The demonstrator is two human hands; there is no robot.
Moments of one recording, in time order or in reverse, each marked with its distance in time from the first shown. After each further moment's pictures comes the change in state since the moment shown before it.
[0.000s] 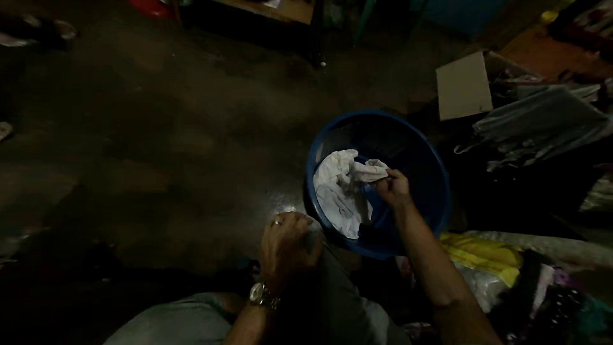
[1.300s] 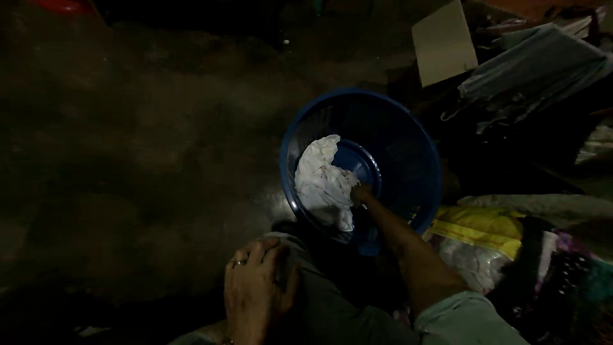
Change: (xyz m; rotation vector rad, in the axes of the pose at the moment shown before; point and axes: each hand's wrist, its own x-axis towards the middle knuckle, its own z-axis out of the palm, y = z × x) left_hand 0.001 -0.008 0.000 0.107 -0.085 0.007; right_hand 0.081 0.108 -0.107 -1.679 -0.025 0.334
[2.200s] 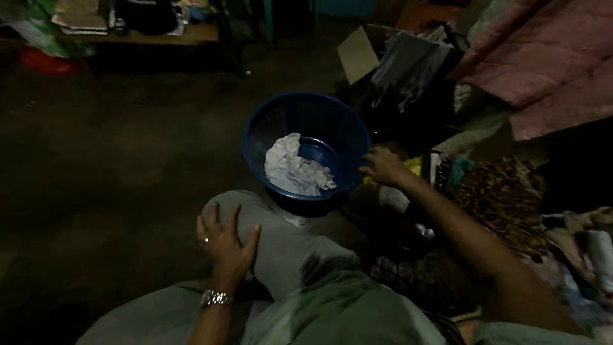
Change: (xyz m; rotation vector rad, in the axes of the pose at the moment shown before) left_hand -0.100 0.012 0.003 -0.225 0.201 0.014; right_hand -0.330 0.085 -0.128 -0.219 0.483 -0.405
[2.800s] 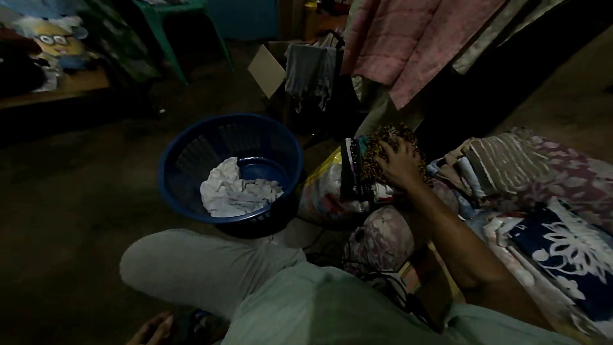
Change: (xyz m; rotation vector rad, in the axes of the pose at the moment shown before) left_hand -0.065 -0.065 -0.036 -0.524 -0.573 -0.676; right_hand -0.198 0.136 -0.025 -0.053 0.417 0.622
